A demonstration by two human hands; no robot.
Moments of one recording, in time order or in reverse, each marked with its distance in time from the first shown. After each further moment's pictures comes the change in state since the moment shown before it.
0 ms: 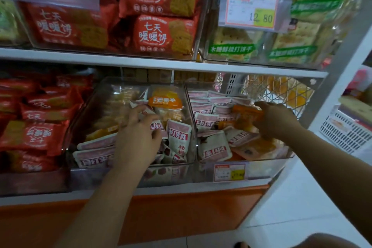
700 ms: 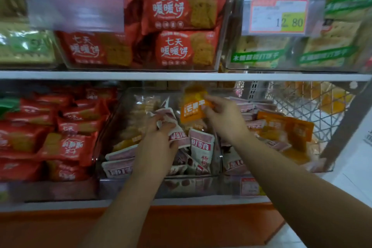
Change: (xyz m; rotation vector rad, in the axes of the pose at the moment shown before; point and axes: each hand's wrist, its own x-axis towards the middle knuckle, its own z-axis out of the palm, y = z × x) left_hand 0.004 0.000 -0.016 -0.031 -0.069 -0.043; right_hand -0.015 -0.160 0.001 1.000 0.130 -0.273
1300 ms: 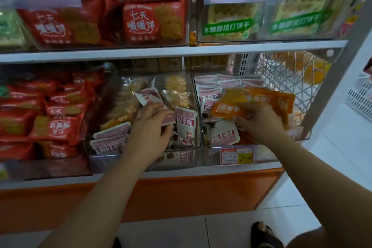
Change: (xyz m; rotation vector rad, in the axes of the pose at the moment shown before) left_hand -0.016 0.005 0.011 0.054 -0.070 0.186; right_hand -0.058 0.082 -0.078 -0.459 -0.083 0.287
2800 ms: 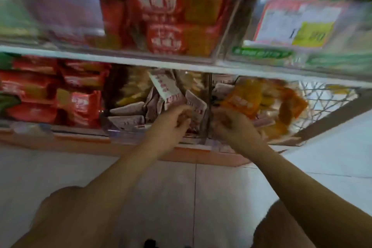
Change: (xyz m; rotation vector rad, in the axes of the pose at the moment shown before) left_hand 0.005 0.038 -0.031 -0.482 -0.384 -0.358; right_hand -0.022 -0.079 -0.019 0.321 -0.507 -0.119
